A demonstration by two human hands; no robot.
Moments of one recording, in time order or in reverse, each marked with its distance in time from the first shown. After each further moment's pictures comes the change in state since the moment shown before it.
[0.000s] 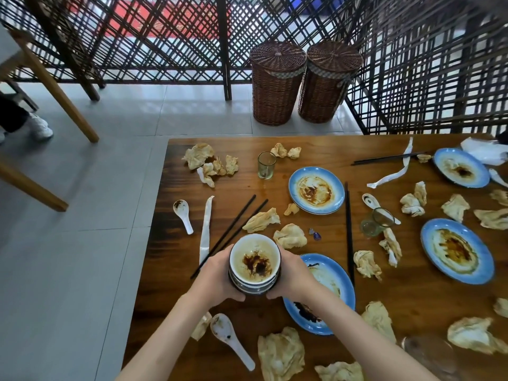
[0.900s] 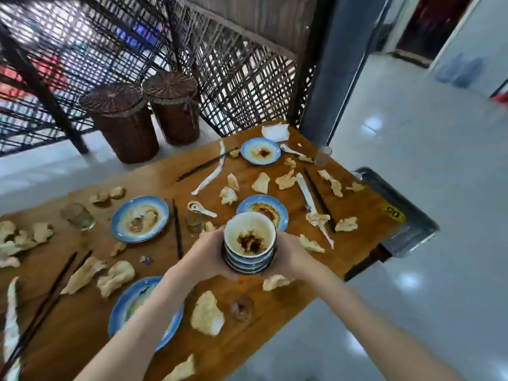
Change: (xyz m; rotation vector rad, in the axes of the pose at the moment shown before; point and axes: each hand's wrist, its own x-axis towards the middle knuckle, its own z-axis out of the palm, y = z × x) left_hand 0.045 0.308 0.185 0.252 -0.360 0.431; right_hand -0.234 0.172 -0.216 0.114 0.408 0.269
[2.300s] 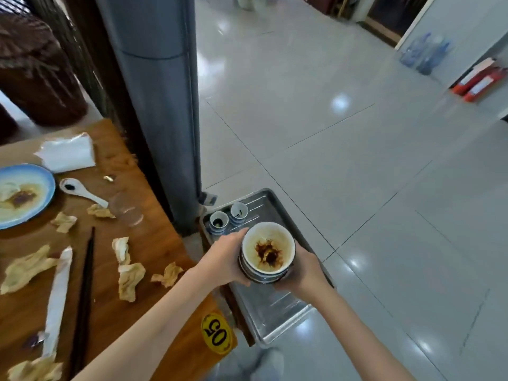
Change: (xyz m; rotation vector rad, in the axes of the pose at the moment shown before) left_hand 0.521 0.349 0.301 -0.023 -0.107 0.206; right_hand 0.130 0.514 -0.404 0.055 0.166 0.348
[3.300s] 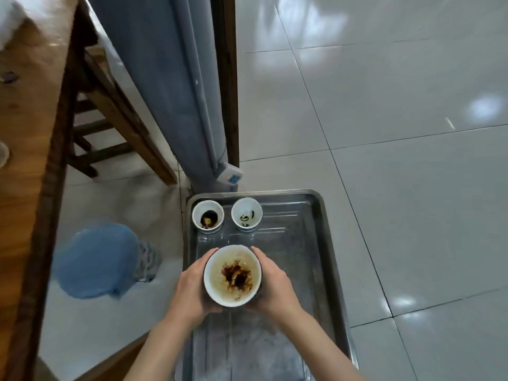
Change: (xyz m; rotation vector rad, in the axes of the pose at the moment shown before) left_hand 0.132 -0.154 0.187 -0.267 0.544 -0.632; right_hand 0.262 0.156 0.129 -0.053 -0.499 -0.401
